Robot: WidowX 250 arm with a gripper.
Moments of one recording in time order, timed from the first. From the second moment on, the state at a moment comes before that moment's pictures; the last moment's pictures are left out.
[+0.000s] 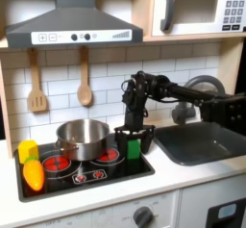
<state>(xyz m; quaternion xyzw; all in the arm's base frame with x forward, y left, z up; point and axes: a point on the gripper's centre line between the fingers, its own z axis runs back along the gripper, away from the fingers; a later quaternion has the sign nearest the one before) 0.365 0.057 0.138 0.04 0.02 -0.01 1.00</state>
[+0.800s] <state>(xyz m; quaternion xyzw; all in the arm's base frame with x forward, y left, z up) 0.367 0.053 0.135 0.03 0.02 -0.02 1.00</state>
